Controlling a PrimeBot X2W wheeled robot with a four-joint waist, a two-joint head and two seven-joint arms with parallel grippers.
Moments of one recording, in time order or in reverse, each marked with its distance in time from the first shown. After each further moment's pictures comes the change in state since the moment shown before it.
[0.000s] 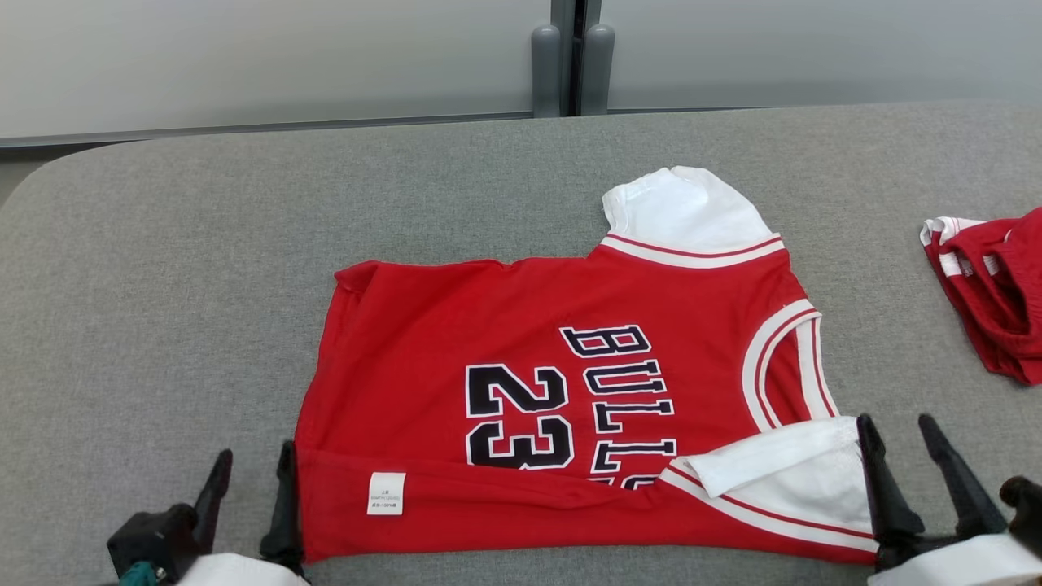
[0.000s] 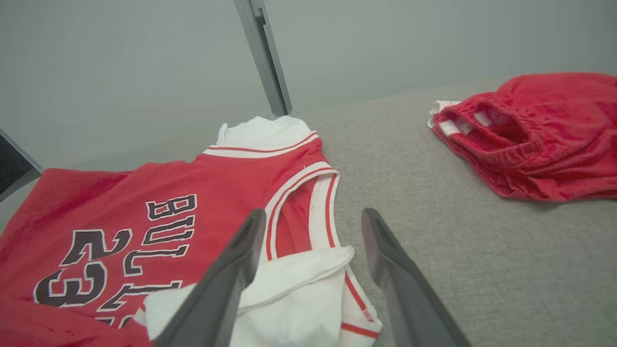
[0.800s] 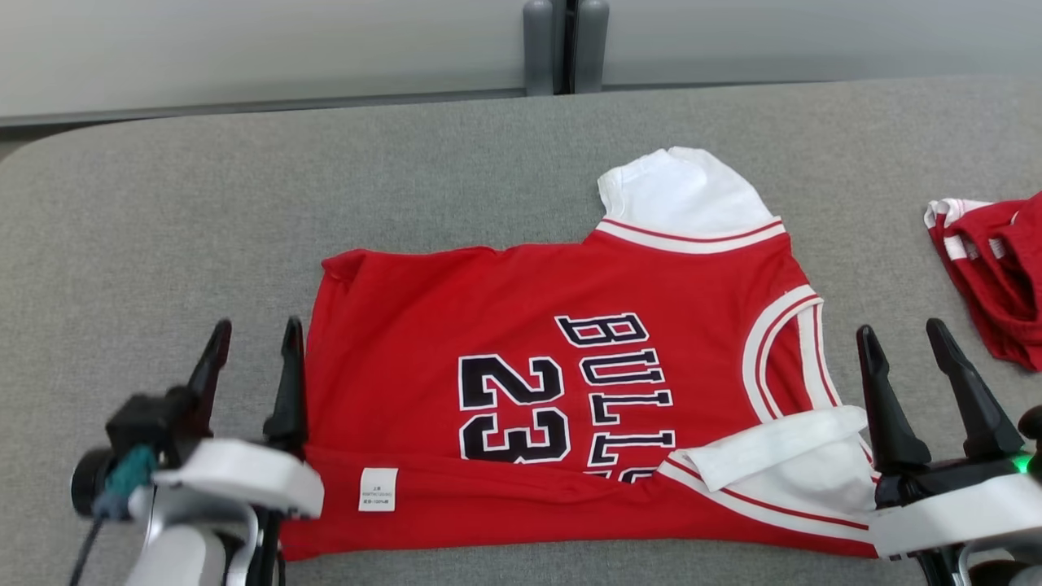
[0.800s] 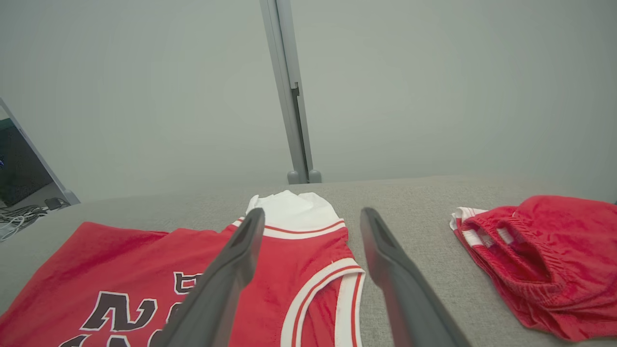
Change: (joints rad) left arm -0.207 0.034 -0.032 -0.012 0.079 0.004 -0.038; right arm -0.094 -0.010 0.008 -0.217 -0.074 0.000 0.062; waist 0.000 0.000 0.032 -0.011
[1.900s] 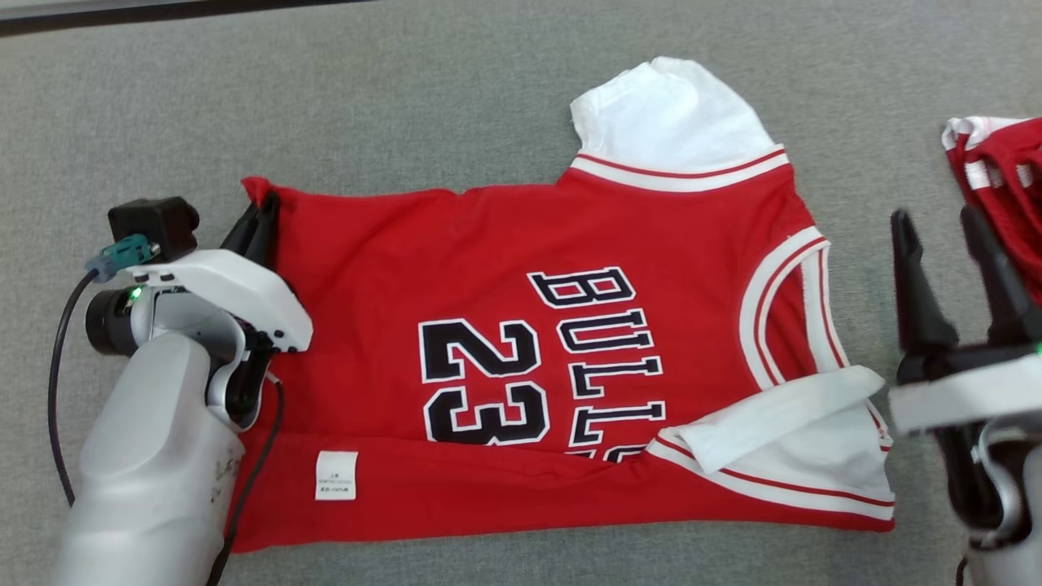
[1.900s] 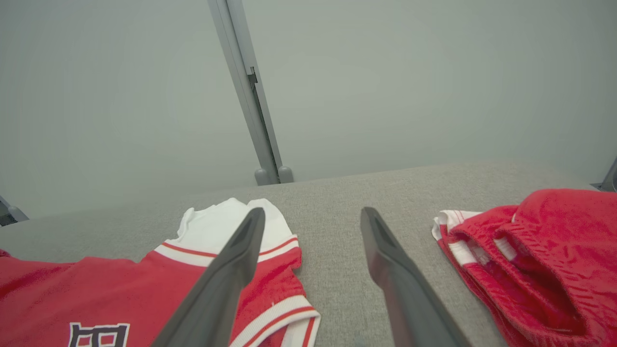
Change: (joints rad) left arm -0.599 -0.033 -0.042 0.720 -0.135 -0.221 0.053; right arm -0.242 -0.026 -0.012 0.160 0.068 0.000 -0.046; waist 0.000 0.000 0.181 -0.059
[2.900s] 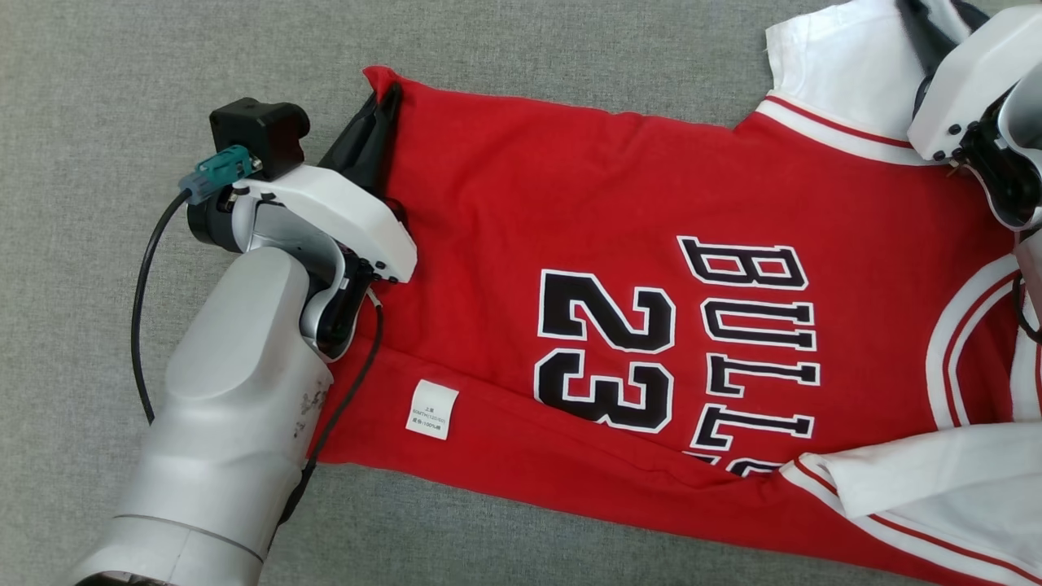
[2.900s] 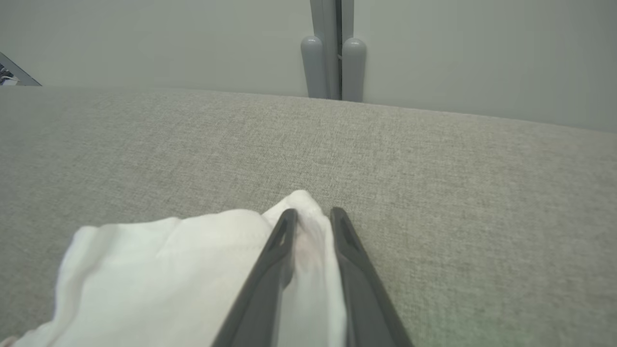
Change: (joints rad) left arm -0.174 -0.118 -0.138 0.002 -0.020 -0.041 -0.085; right arm -0.869 -0.209 0.397 0.822 0.156 0.000 0.265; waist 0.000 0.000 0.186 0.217
